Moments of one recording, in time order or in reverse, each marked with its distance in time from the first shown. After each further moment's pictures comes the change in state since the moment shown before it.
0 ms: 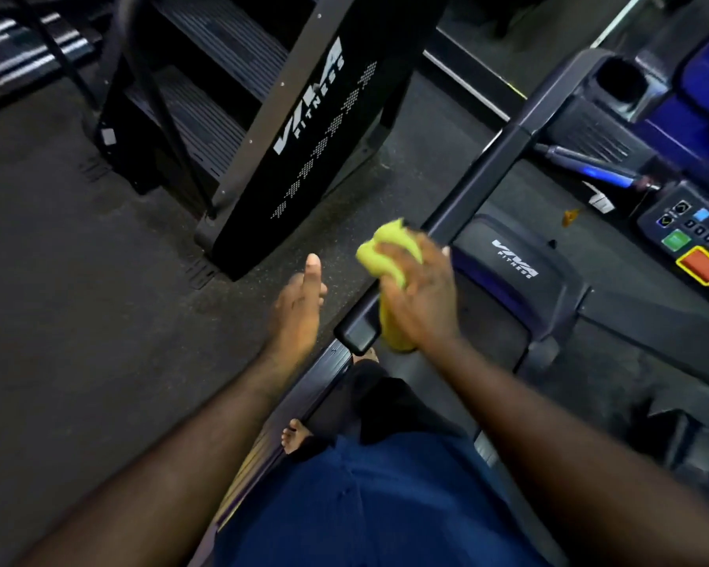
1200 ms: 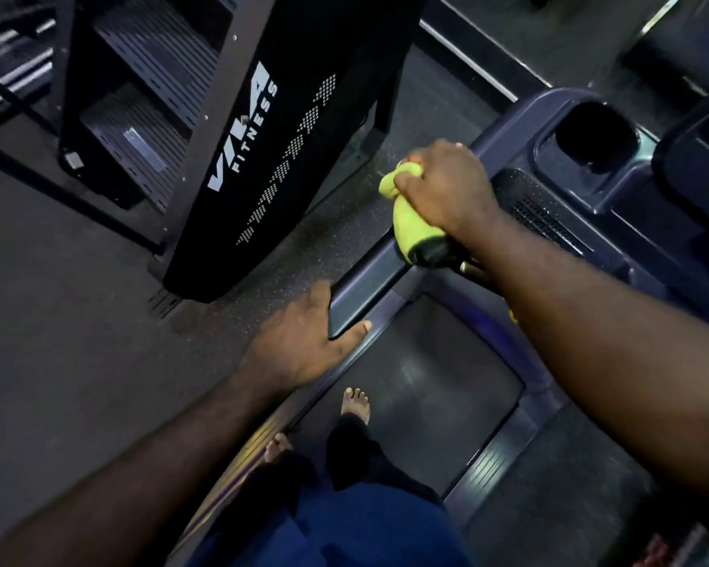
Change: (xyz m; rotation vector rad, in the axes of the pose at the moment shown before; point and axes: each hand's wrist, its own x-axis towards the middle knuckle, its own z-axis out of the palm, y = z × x) left_hand 0.141 0.169 0.258 0.910 -0.209 0.201; right_hand 0.382 0.264 -0.129 -0.239 -0.251 -0.100
